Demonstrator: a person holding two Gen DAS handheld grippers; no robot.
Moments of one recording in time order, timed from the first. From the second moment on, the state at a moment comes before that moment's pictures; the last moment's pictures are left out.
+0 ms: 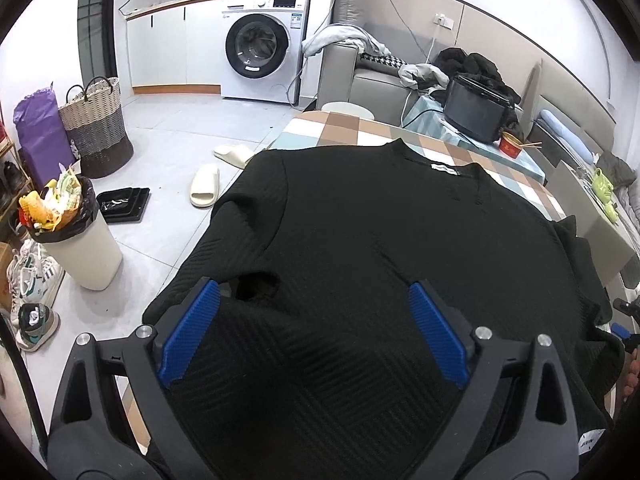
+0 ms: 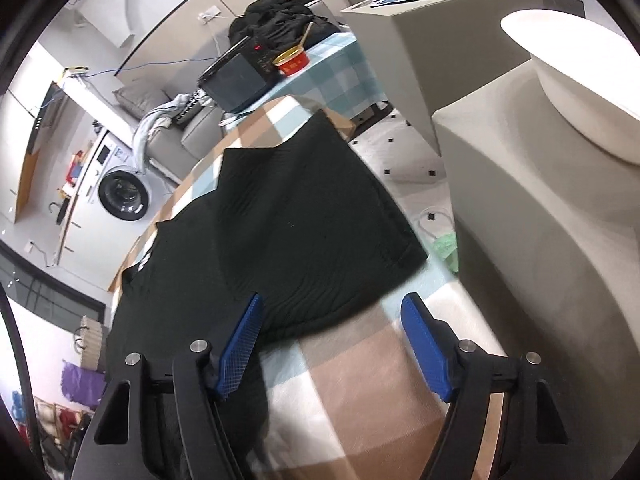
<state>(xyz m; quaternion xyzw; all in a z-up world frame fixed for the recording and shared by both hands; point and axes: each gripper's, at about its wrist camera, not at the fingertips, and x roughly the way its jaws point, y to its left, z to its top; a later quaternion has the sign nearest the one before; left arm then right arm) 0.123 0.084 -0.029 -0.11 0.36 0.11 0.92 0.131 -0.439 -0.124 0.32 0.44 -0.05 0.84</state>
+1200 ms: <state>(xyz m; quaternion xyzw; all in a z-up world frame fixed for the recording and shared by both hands) 0.133 0.114 -0.035 -0.13 0.36 0.13 0.92 0.211 -0.232 -0.063 0.06 0.45 0.27 0.85</state>
